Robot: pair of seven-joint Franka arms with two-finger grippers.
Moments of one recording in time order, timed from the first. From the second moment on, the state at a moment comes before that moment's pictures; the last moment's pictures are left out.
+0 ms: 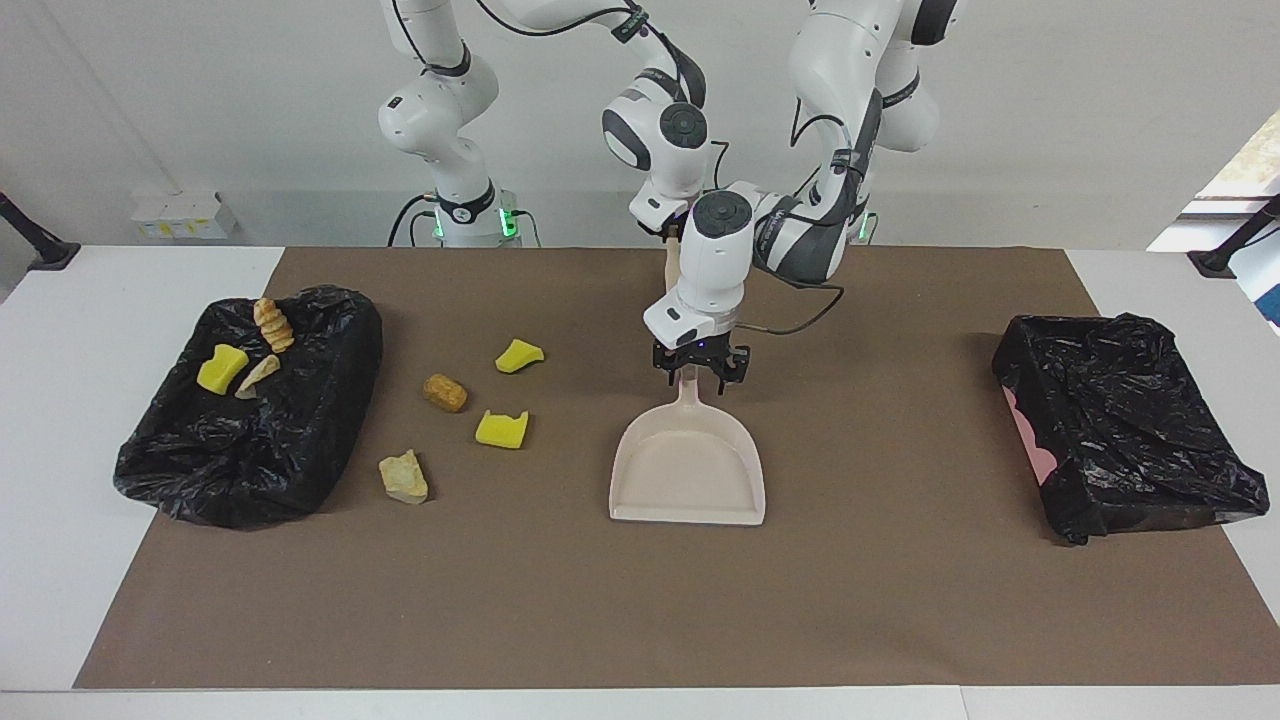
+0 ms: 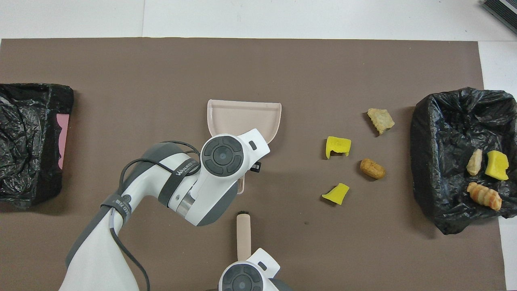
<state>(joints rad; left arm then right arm) -0.65 0.29 -0.02 -1.91 0.06 2.27 -0.40 0.93 0.02 0.08 -2.31 0.35 2.14 0.79</state>
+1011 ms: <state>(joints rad) -0.60 0.21 0.00 -1.91 0.07 2.09 0.06 0.53 -0.11 0.07 -2.21 0.20 1.83 0.72</state>
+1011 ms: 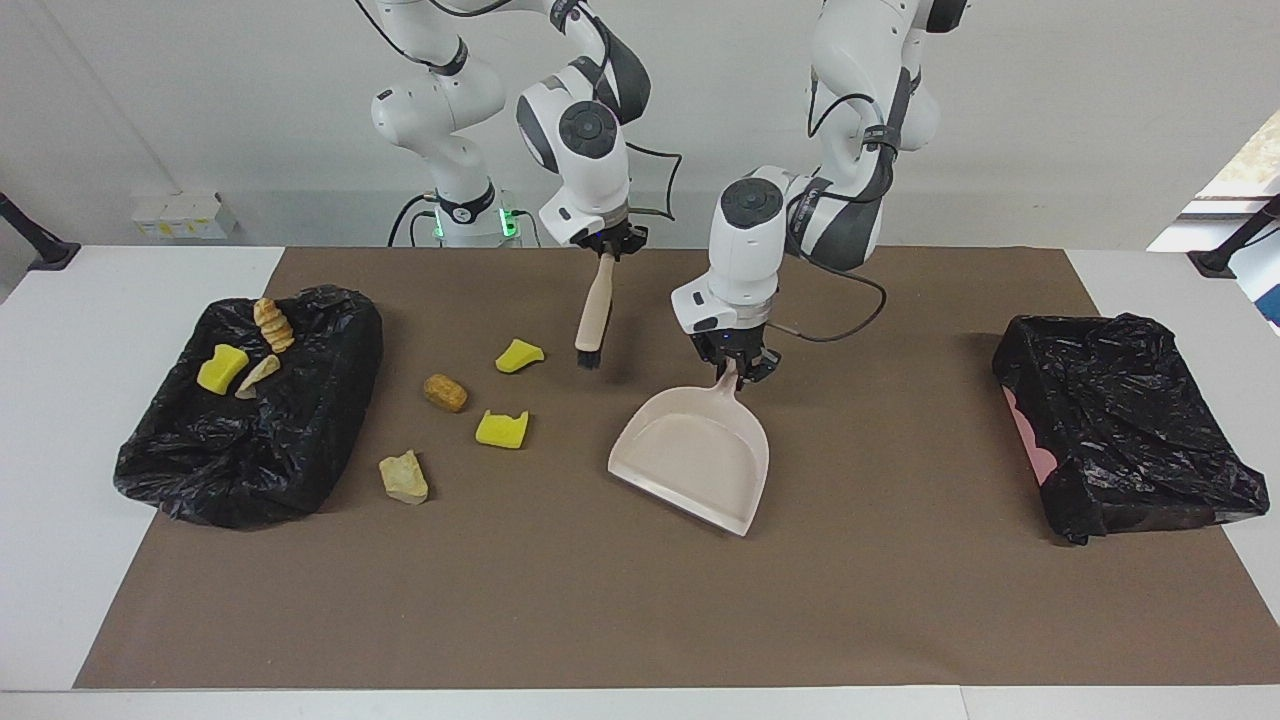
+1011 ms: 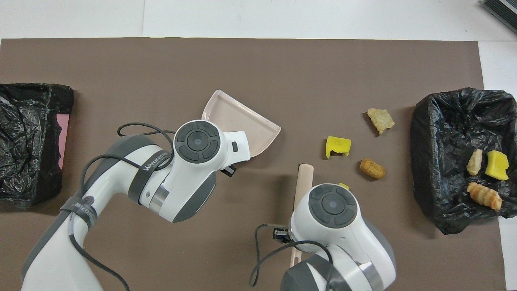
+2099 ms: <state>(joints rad) -0.55 0.16 0.01 -2.00 0.08 2.05 0.62 0.03 0.09 0.07 -1.99 -0.48 1.78 0.02</state>
